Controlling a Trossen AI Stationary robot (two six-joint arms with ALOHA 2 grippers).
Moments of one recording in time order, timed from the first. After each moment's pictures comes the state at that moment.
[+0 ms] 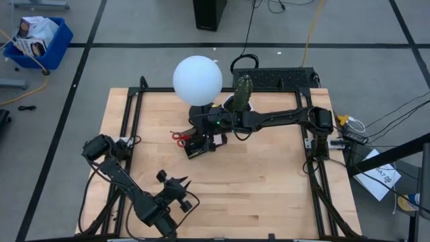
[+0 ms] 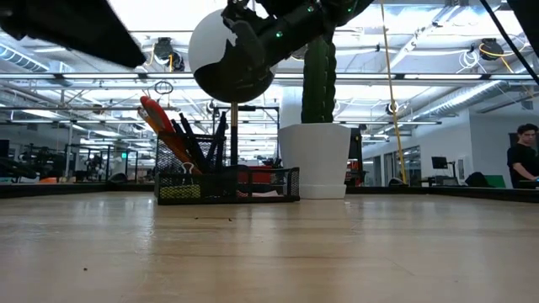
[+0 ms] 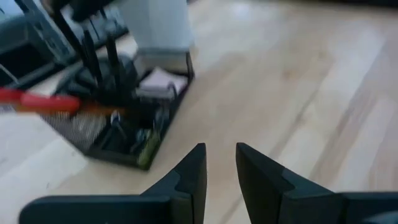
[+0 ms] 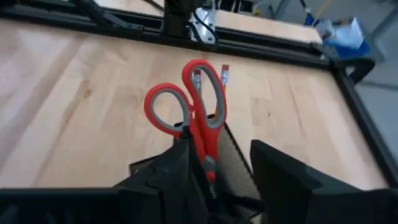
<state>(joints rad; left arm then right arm) -0.82 1.90 1.33 -1.10 -1.04 -1.53 -0.10 1.91 1.46 -0.09 -0.05 -0.21</state>
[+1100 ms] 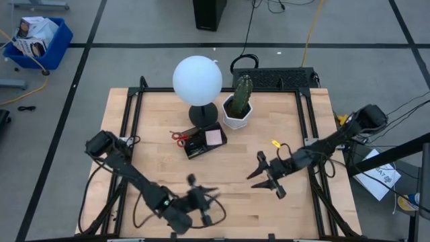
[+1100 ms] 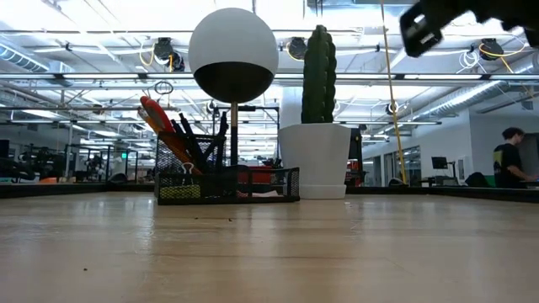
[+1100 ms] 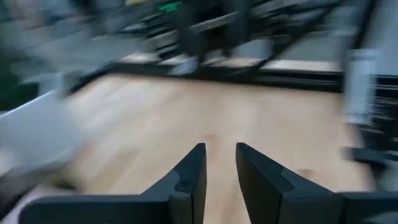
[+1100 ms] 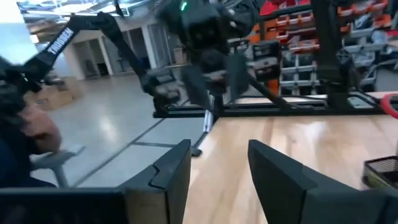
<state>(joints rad) -0.71 1.88 1.32 0.00 -1.00 -0.43 0.49 1.22 0.35 0.89 0.09 0.20</state>
